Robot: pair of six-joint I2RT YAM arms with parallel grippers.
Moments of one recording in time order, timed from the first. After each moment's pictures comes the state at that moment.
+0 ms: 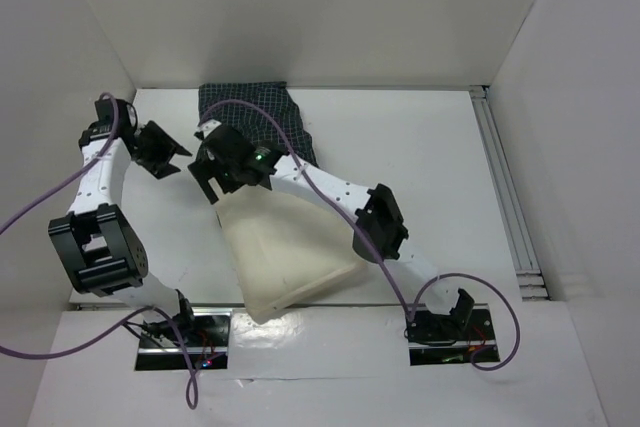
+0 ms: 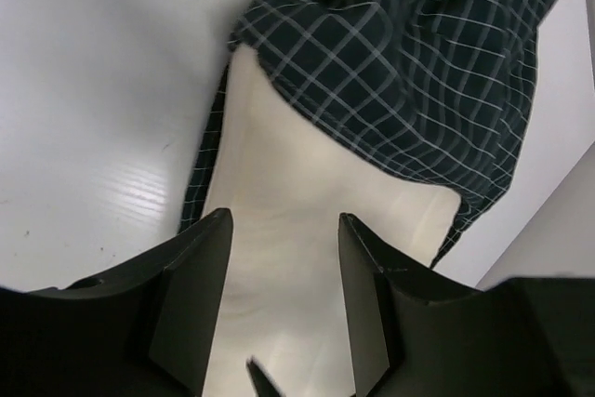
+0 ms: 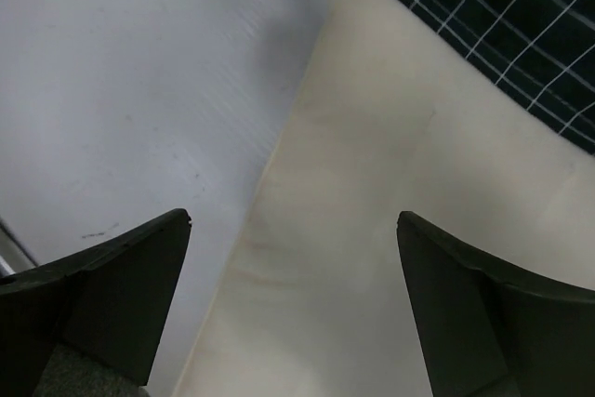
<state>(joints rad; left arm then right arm) 0.30 1.58 1.38 -0.81 0.34 -0.64 1.03 2.40 2.44 -0.74 0.07 0.27</state>
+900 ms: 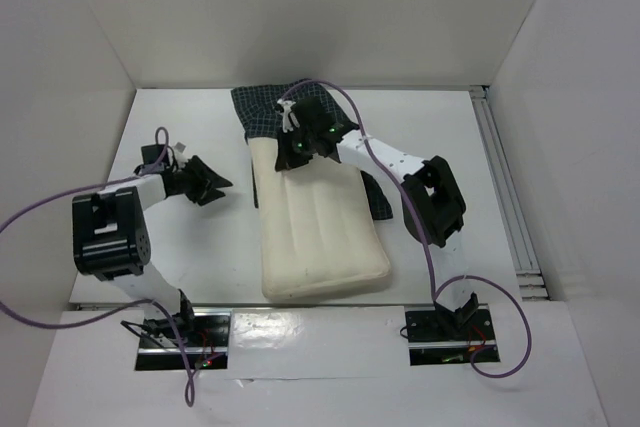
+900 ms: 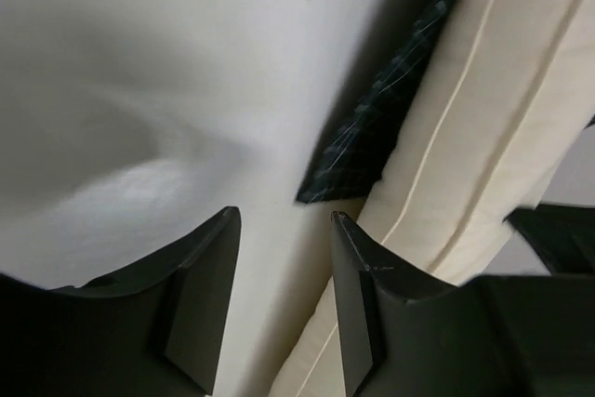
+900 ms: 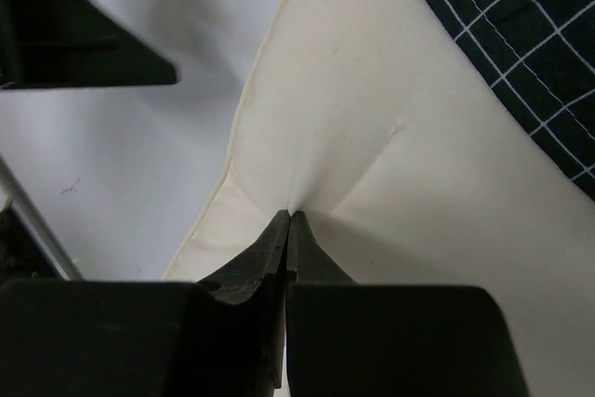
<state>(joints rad) 0.27 1.62 0.83 -0.19 0.65 -0.65 0.68 2.10 1.77 -0.40 -0.30 0.30</state>
